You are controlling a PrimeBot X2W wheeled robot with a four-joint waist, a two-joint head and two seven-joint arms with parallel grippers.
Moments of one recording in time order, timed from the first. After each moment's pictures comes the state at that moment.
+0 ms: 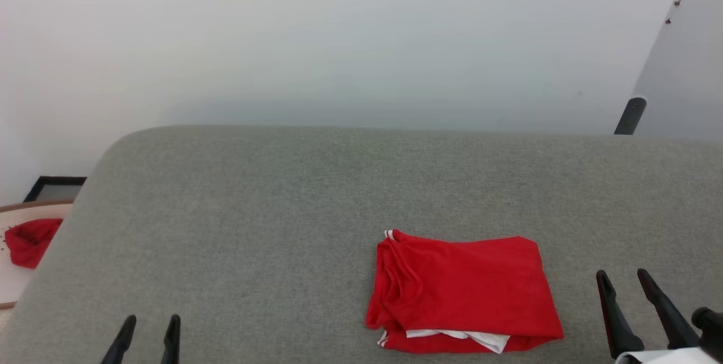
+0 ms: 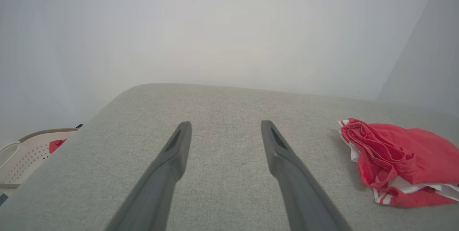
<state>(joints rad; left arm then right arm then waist) 0.23 0.32 0.02 0.05 -0.41 -0.13 -0.26 0.08 -0.22 0.03 0.09 0.39 0.13 -0.14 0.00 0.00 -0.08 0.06</state>
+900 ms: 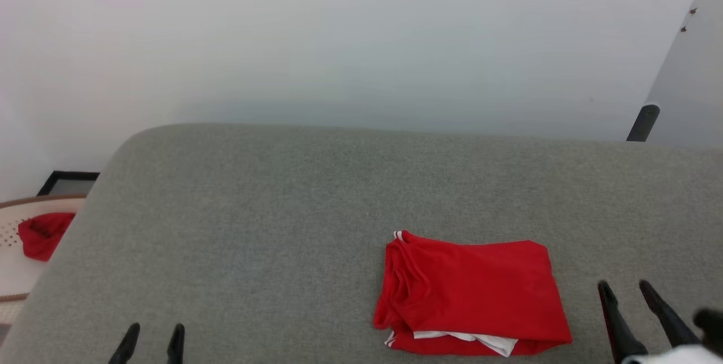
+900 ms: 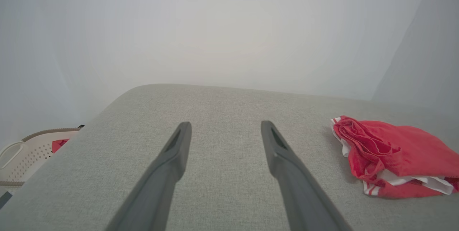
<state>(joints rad) 0.29 0.33 0.01 -0.02 -0.42 -0.13 -0.26 0.16 -0.18 -0.03 -0.03 0.38 0.13 -0.02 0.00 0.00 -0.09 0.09</state>
